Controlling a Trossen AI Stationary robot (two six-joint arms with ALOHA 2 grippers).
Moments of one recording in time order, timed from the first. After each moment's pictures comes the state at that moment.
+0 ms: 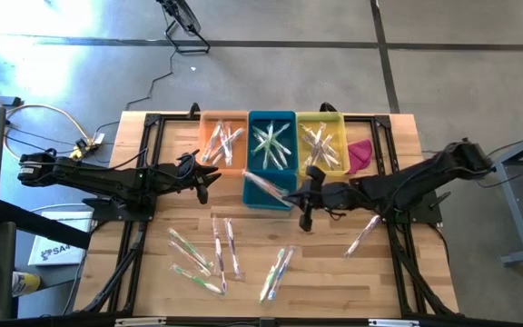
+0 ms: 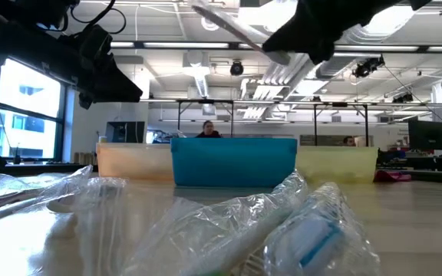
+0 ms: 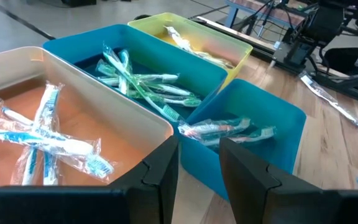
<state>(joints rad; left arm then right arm) 0.01 0.80 0.27 0.26 -0.41 -0.37 0.23 1.32 0.77 0.14 0.37 0.26</state>
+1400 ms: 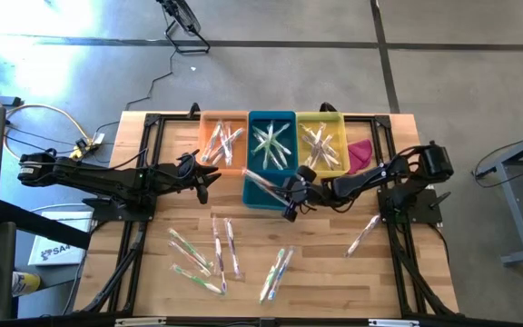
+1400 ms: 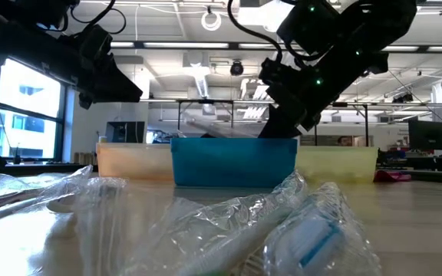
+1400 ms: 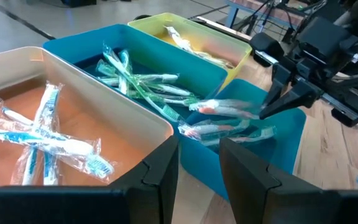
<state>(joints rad) 0.01 0.80 0.27 0.26 -0.41 -0.37 0.07 1.67 0.77 0.16 0.36 0.32</state>
